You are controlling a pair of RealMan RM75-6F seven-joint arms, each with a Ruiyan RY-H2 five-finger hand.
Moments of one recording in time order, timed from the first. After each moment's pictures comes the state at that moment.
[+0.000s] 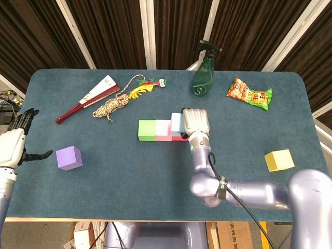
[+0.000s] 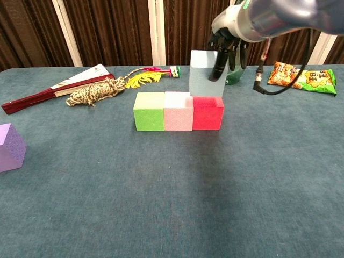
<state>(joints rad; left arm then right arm) -0.35 -0.90 -0.23 -2.06 1.00 1.27 0.13 1.32 -1.50 0.45 -1.64 0.14 1.26 -0.99</state>
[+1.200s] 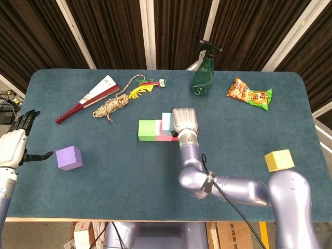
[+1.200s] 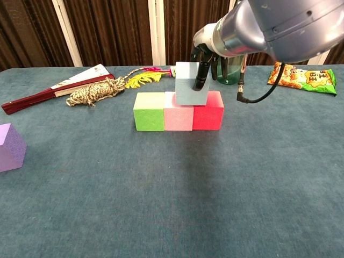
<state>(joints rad) -0.36 -0.91 -0.22 -2.04 0.98 1.26 0.14 1.33 -1.62 0.47 -1.44 0.09 1.14 -1.04</state>
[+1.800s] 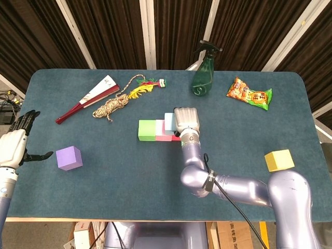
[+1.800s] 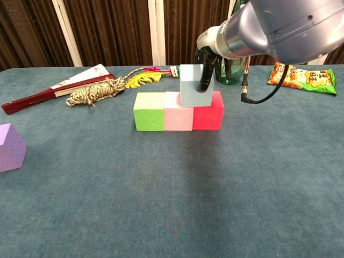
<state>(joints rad) -0.37 -0.91 -0.22 -2.04 0.98 1.26 0.14 1.32 -1.62 0.46 -1.42 0.10 1.12 -1.07</state>
